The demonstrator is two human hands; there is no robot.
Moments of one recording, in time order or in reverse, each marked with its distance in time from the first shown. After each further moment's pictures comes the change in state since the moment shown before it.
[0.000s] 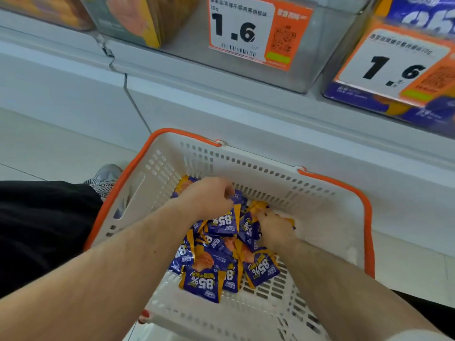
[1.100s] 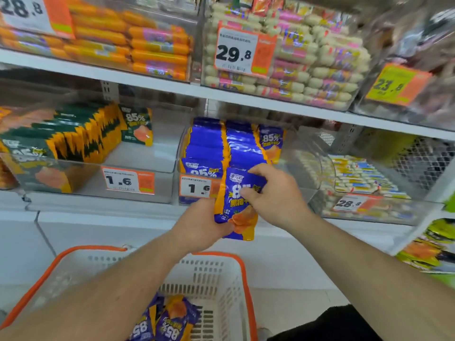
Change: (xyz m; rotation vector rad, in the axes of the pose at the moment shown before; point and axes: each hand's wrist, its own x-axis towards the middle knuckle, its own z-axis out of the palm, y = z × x) left_hand -0.084 0.223 -0.077 -0.346 0.316 0.623; right_hand -0.285 0.083 -0.294 0.624 1.016 0.120
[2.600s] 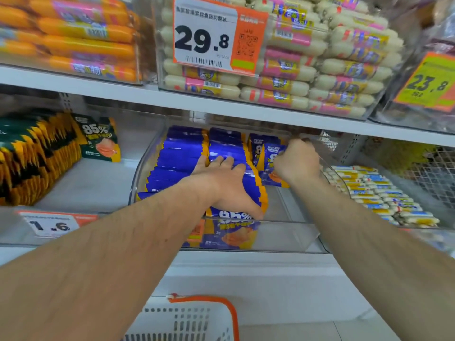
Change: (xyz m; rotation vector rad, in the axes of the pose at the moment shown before) left_hand 0.171 0.063 -0.012 0.849 -0.290 -0.081; right_hand 0.179 0.089 -0.026 -0.358 0.264 0.294
